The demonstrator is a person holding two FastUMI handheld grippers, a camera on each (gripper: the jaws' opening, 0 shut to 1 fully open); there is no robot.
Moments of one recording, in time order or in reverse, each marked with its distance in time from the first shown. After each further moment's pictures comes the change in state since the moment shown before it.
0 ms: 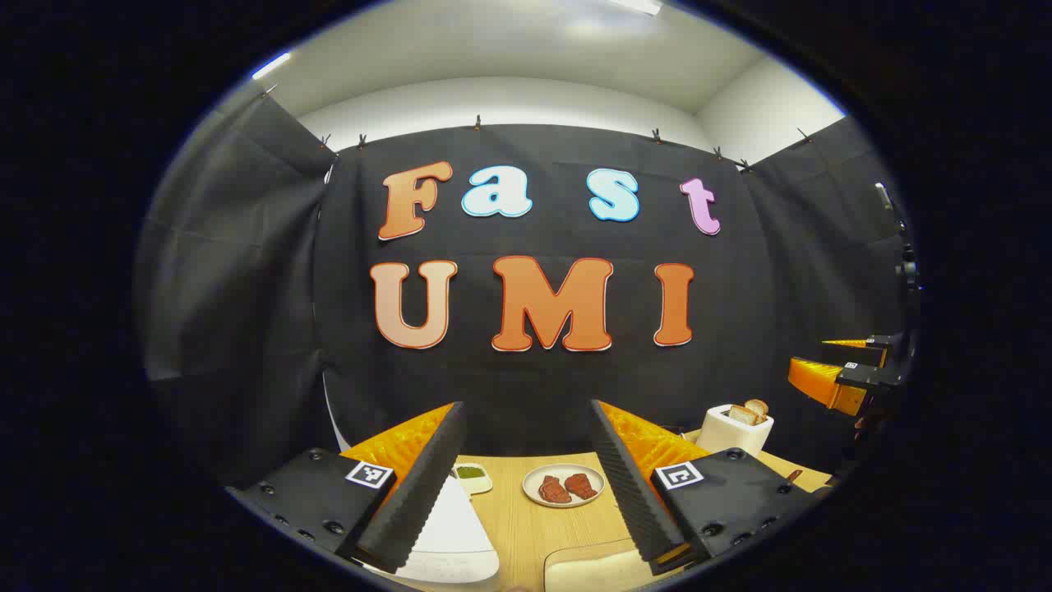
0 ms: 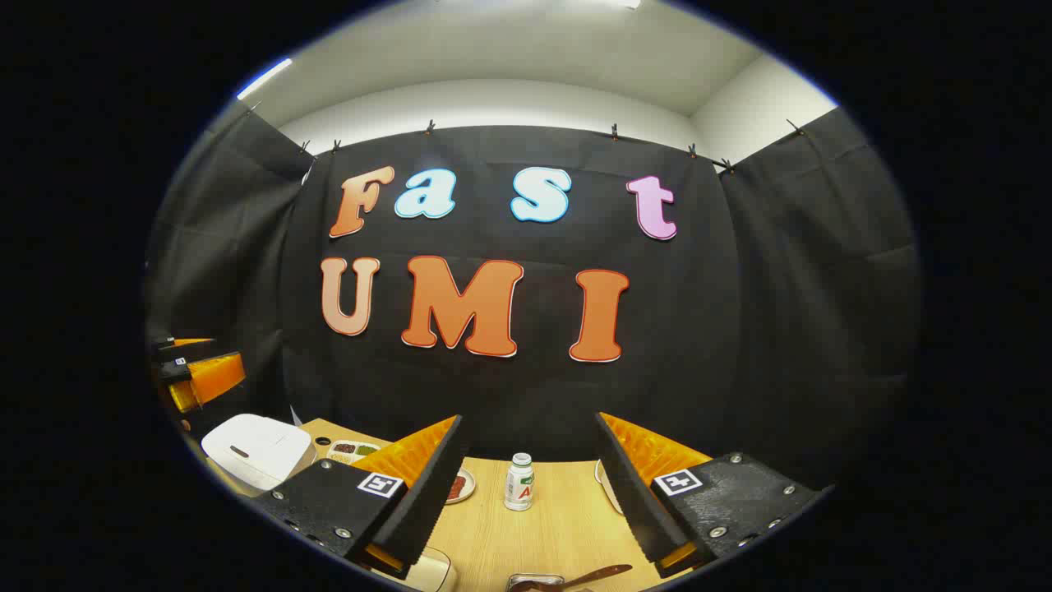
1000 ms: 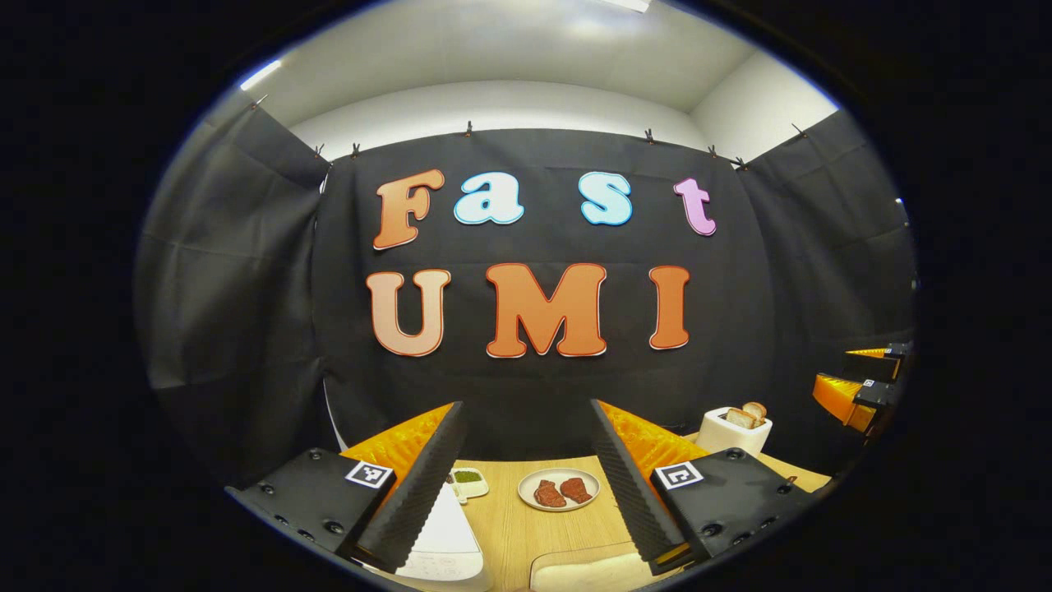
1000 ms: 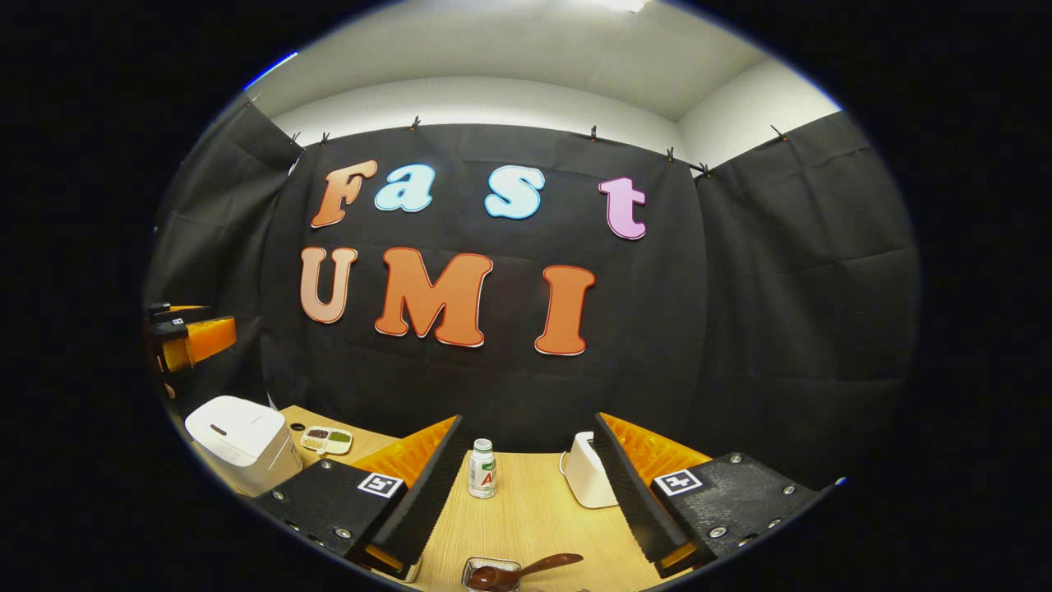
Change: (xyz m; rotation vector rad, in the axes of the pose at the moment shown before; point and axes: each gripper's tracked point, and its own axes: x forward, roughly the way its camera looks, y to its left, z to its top) left arm -0.006 -0.022 0.011 0.028 -0.011 0.023; right arm -0.031 -0.042 -0.015 -0.041 0.017 -0.066
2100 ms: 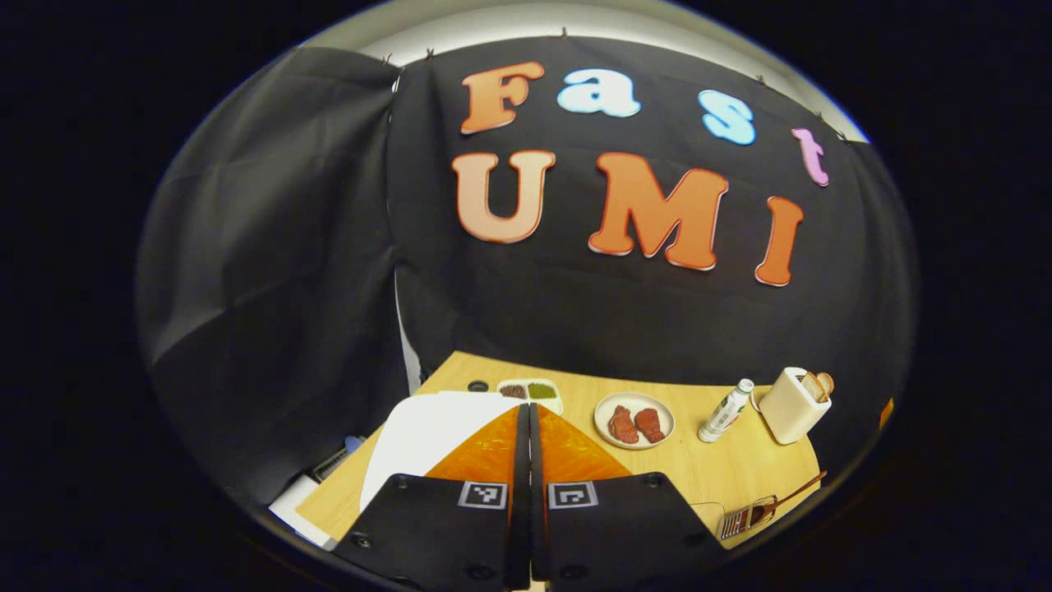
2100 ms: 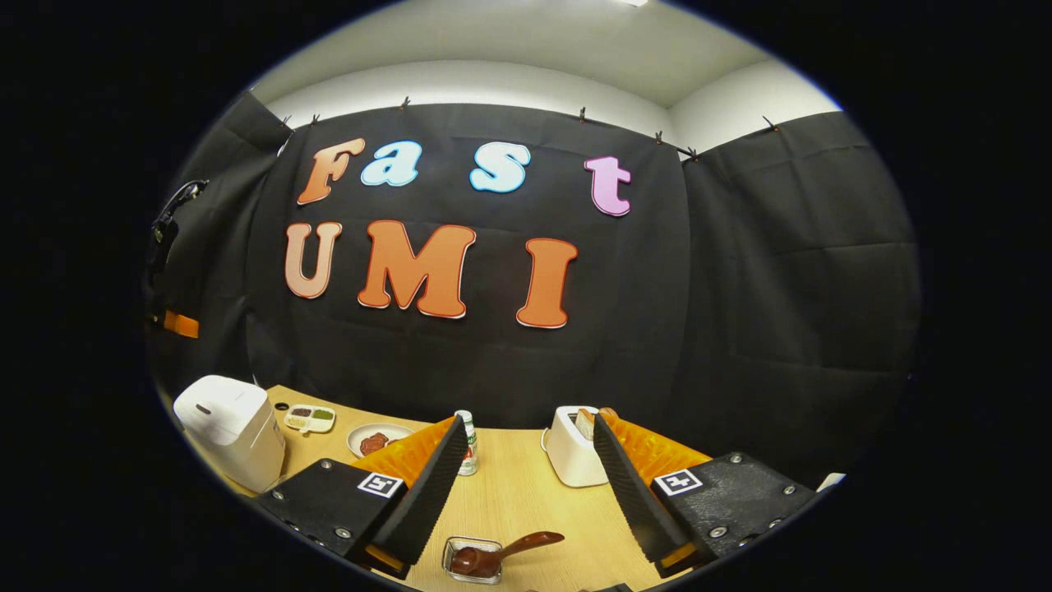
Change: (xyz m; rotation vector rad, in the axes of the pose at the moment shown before) left arm 0.023 0.140 -0.114 -0.175 0.534 0.270; right arm -0.010 -0.020 -0.042 -0.020 0.089 -0.059
